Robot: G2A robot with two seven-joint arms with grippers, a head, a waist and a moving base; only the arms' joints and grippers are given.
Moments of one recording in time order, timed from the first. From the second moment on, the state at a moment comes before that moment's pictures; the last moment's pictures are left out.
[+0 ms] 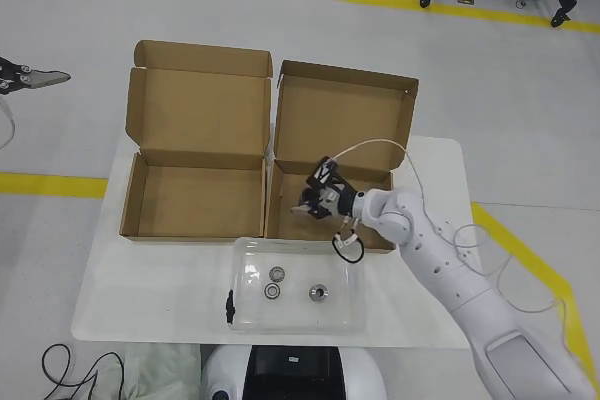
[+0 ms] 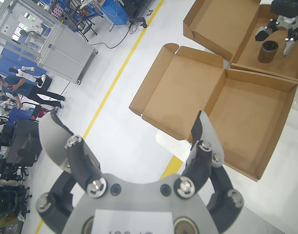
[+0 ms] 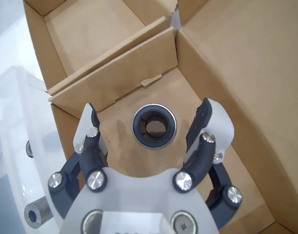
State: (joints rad) left arm 0.47 -0.15 -1.01 -1.52 0.83 -0.88 -0.12; right arm -0.80 -1.33 0.82 -1.12 -0.98 -0.64 0.33
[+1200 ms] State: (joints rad) left arm 0.47 -0.15 -1.01 -1.52 0.83 -0.88 -0.12; right arm -1.07 -1.22 1.06 -1.64 -0.93 -0.85 0.45
